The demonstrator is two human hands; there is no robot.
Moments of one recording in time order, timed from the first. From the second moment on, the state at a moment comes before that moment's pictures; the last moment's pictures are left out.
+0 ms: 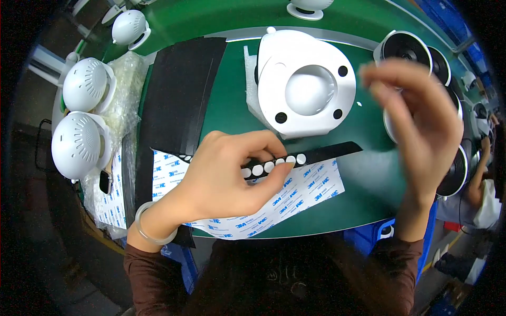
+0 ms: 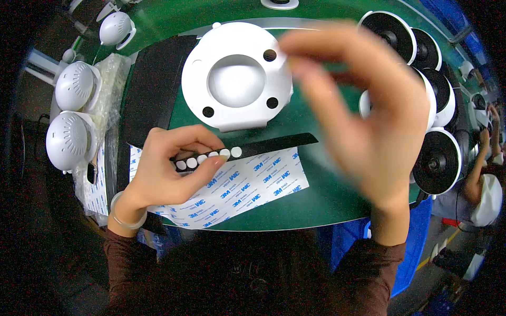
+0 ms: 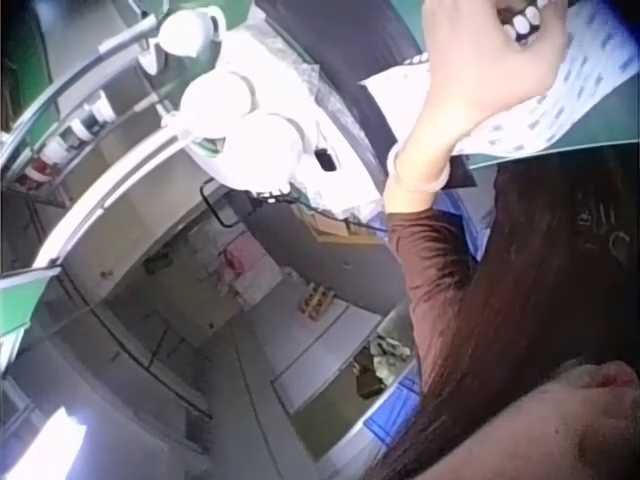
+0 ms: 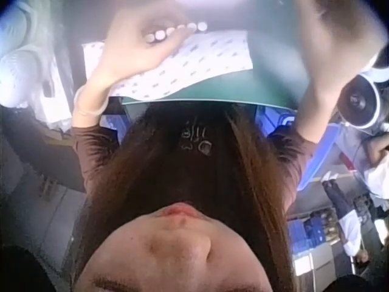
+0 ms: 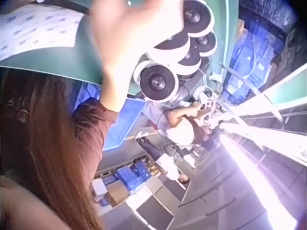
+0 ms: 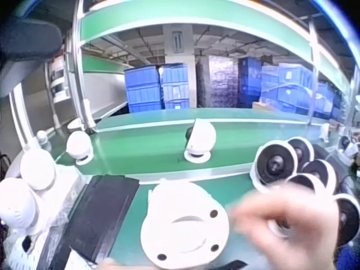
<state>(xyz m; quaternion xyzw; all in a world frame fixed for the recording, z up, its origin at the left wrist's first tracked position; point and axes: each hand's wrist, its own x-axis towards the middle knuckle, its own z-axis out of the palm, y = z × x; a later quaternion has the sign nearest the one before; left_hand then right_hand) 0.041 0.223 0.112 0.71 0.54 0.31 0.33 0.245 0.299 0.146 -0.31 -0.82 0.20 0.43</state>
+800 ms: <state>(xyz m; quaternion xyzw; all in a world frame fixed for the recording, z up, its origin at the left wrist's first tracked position) 0.043 0.213 0.112 0.65 0.52 0.40 0.39 0.233 0.259 0.118 -0.25 -0.88 0.18 0.36</state>
